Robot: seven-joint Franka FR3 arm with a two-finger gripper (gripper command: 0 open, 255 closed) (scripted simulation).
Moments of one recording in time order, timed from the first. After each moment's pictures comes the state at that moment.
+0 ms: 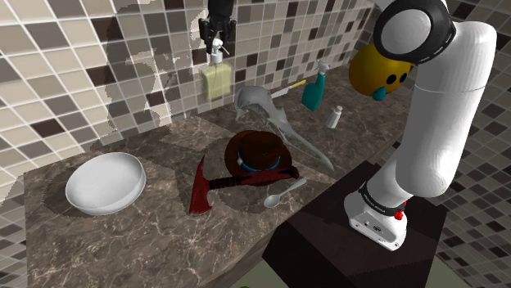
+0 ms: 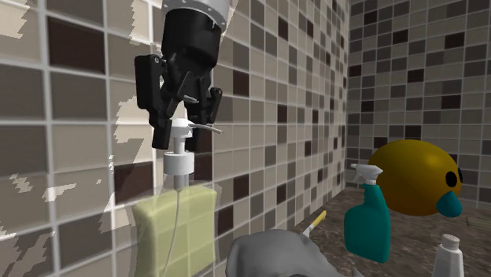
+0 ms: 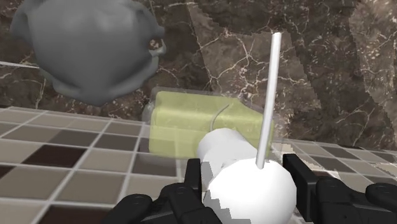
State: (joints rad) arm 0.08 0.43 0.10 -1.24 0.09 1.75 0.09
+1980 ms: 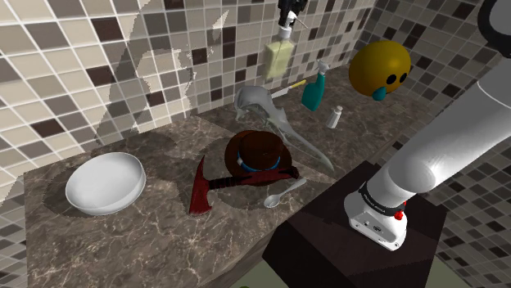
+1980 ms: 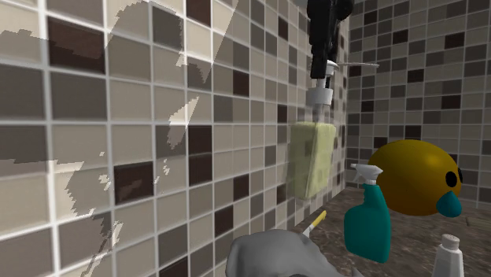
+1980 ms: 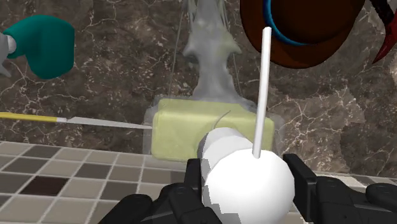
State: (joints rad) arm -0.12 -0.06 -0.02 -1.62 0.15 1.61 -0.21
